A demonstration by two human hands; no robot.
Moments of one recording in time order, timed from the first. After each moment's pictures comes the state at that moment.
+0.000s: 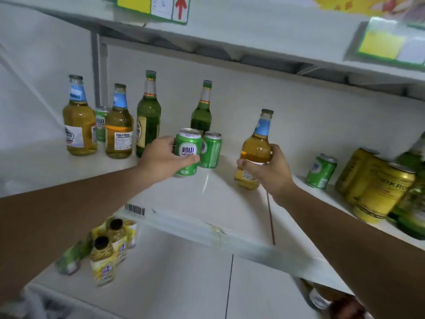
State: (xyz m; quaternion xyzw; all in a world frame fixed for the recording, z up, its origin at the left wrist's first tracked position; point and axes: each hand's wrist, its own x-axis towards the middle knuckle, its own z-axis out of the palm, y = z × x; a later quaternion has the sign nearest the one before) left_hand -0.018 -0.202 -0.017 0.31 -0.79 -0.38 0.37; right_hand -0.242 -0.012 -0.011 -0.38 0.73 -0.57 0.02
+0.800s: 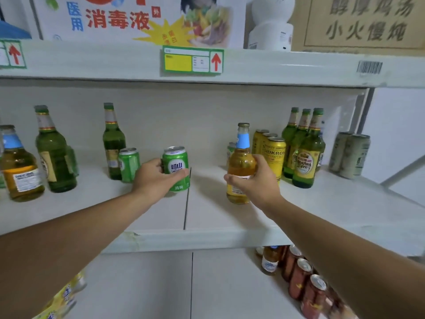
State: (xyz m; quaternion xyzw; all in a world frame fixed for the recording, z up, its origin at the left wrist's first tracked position) left_hand -0.132 -0.043 -0.009 0.23 -0.78 -0.46 0.36; right_hand -0.268 0.199 -0.015 -0.29 0.76 -0.58 -0.09
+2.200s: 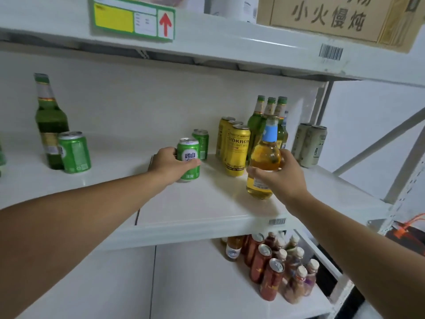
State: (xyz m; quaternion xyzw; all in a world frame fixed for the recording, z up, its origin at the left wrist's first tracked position) left_hand -0.260 0.021 -0.029 0.19 -0.81 -0.47 0.28; right_hand -0.311 0.326 -0.014 -0.21 0.78 -0.57 -0.14
